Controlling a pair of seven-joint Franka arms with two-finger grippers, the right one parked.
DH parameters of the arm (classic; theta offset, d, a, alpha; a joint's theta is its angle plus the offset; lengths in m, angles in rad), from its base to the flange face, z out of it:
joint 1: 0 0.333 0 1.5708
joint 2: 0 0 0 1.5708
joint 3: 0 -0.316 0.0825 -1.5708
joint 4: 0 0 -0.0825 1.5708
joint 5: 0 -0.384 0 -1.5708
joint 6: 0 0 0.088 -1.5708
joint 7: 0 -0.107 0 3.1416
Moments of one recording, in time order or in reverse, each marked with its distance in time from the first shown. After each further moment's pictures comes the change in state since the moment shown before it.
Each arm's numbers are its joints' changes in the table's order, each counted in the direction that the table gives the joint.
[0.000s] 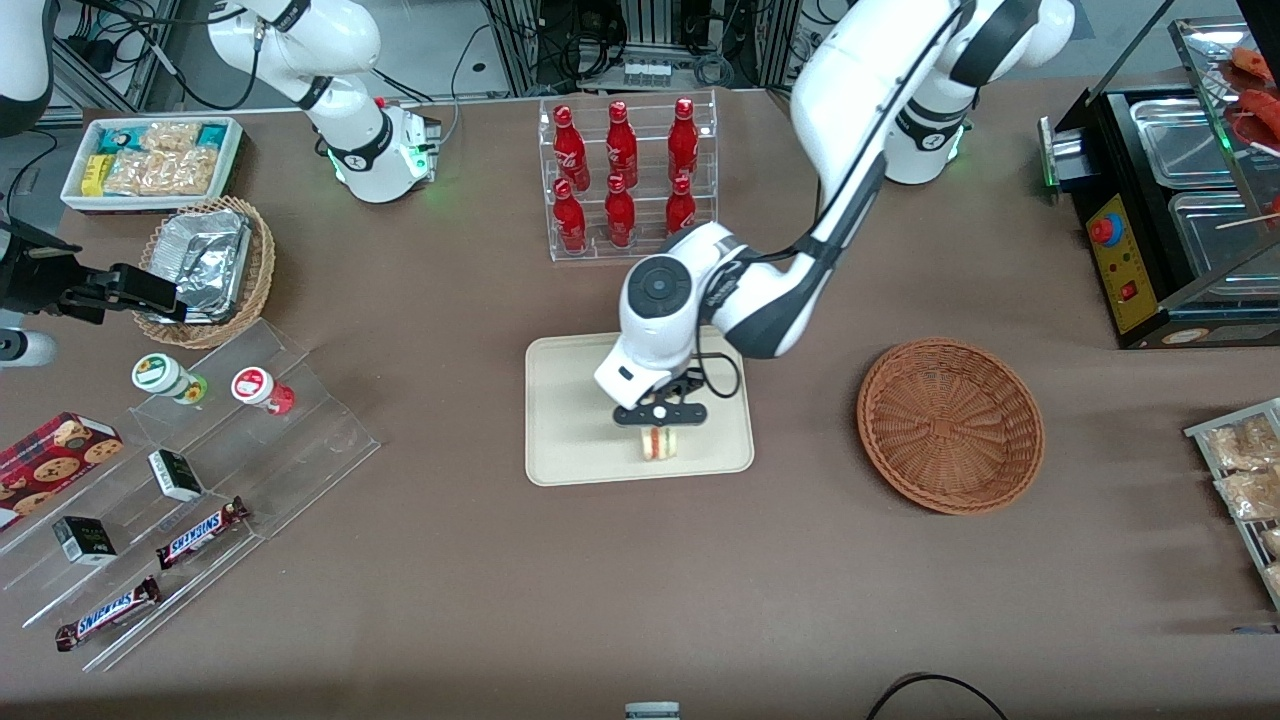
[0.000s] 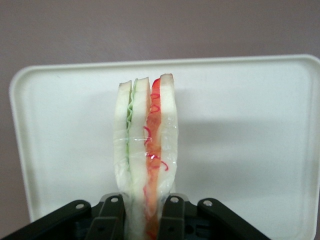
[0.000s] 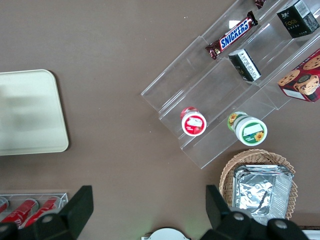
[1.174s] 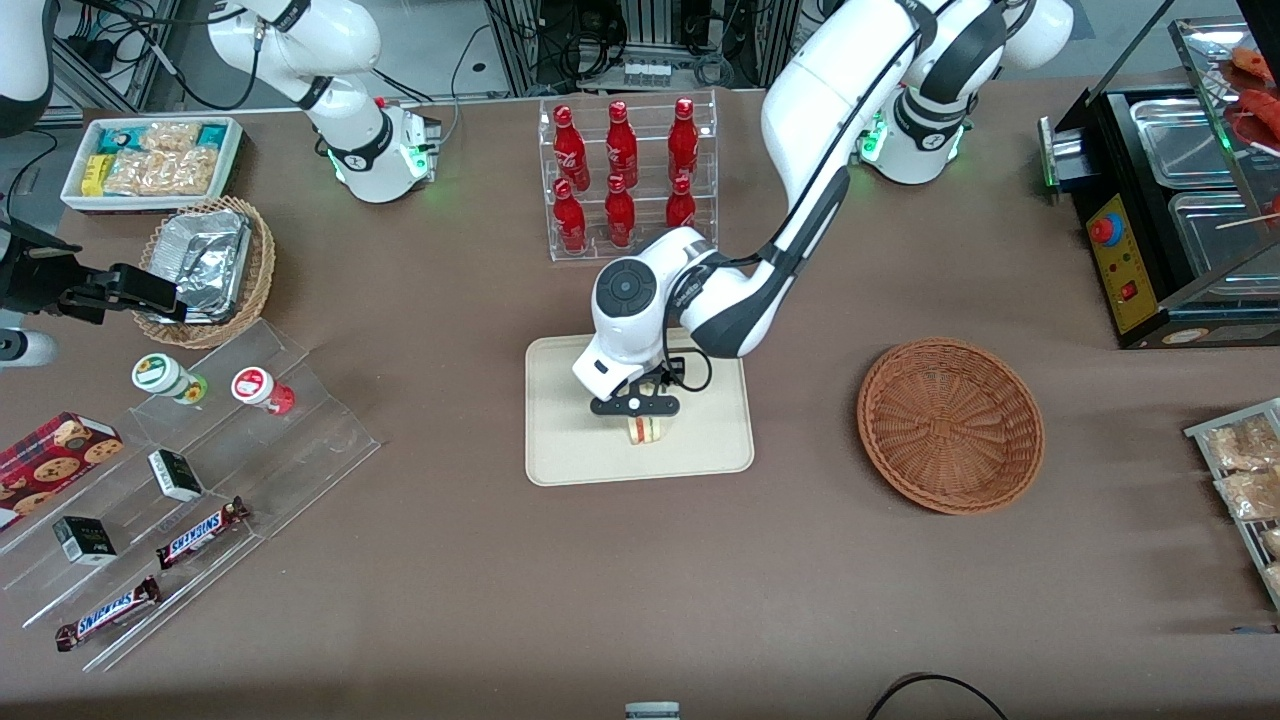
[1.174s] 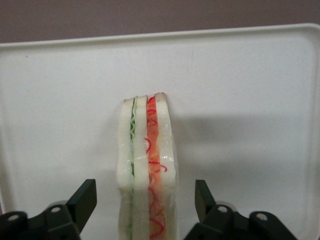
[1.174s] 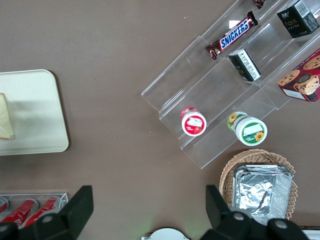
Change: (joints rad) arm -0.033 -0.034 -0.013 0.051 -0.003 -0.031 0.012
